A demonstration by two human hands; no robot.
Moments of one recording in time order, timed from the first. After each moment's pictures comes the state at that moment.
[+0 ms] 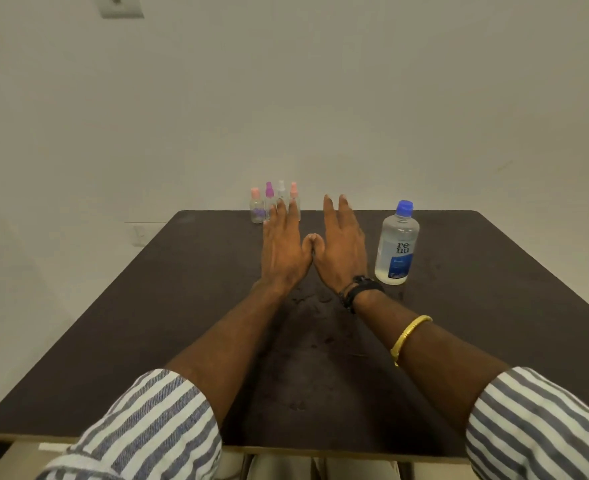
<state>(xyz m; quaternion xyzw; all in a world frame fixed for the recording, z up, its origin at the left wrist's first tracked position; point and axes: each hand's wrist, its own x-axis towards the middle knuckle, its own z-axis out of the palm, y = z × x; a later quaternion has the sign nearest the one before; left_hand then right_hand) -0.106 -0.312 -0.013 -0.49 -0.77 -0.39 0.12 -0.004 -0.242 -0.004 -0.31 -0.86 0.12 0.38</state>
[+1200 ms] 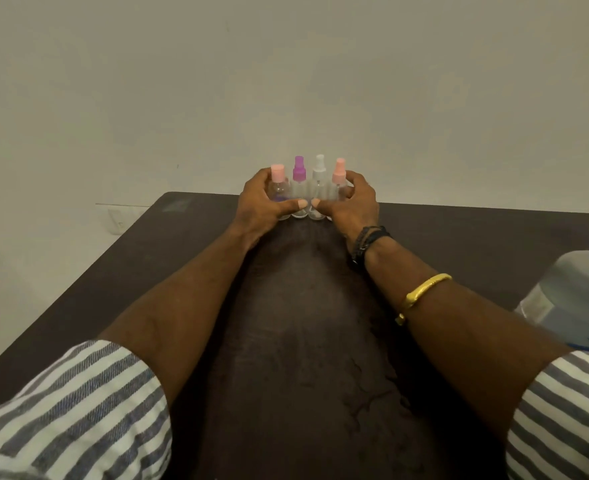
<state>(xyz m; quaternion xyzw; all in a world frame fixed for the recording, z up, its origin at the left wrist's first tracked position) -0.358 -0.201 -0.055 -0.40 -0.69 -0.59 -0.08 -0.212 -0.099 -0.040 -0.36 -0.69 0.49 0.39</state>
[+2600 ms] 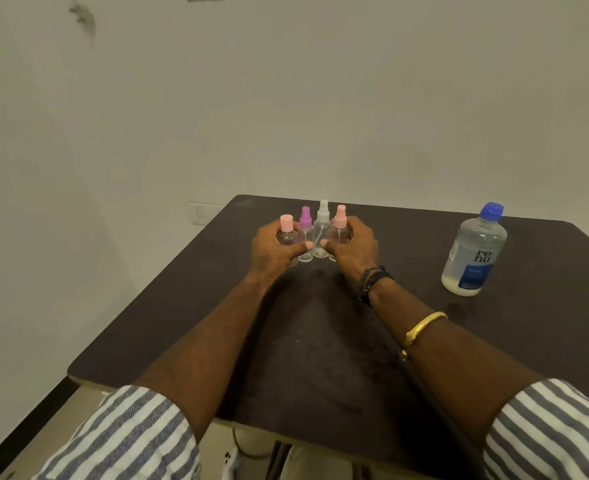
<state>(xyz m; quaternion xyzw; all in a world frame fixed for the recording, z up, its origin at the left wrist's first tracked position) -0.202 -0.390 -0.039 -0.34 -0.73 -0.59 -0.03 -0.077 -0.275 -0.016 -0.30 -0.75 0.47 0.36</state>
